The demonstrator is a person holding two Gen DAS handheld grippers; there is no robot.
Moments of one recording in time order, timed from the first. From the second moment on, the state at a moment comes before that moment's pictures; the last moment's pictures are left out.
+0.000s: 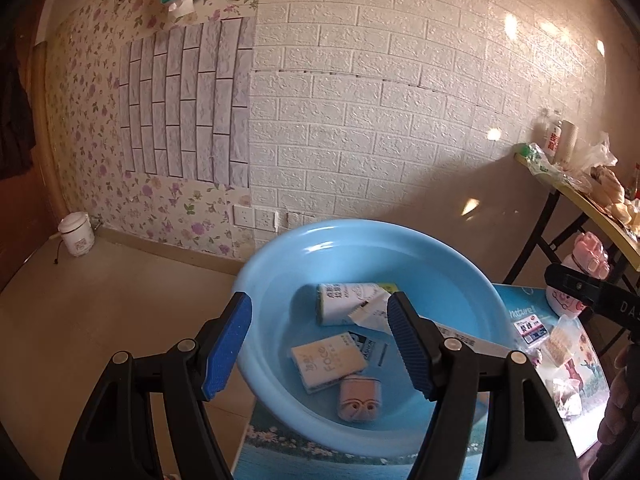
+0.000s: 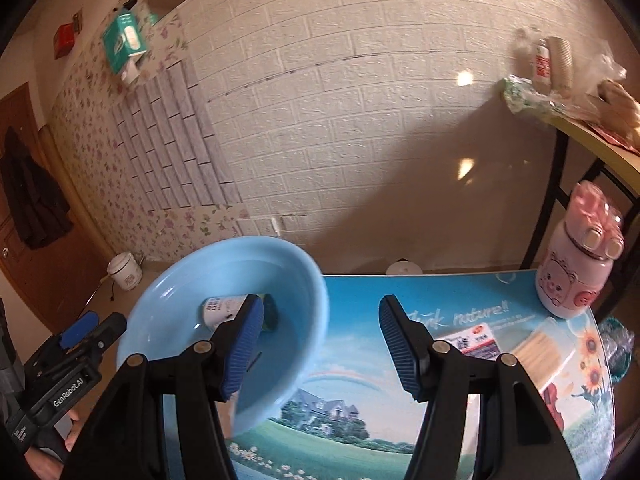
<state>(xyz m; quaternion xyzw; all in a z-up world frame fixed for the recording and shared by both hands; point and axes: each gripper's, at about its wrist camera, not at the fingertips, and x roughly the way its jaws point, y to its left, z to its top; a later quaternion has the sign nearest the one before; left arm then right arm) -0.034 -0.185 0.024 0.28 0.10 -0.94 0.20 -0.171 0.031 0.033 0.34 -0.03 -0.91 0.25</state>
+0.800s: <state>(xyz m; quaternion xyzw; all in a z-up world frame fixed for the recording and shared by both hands) -0.056 -0.028 0.014 0.30 0.05 -0.95 0.07 -0.133 0.165 0.040 0.31 -0.05 -0.93 0.18</state>
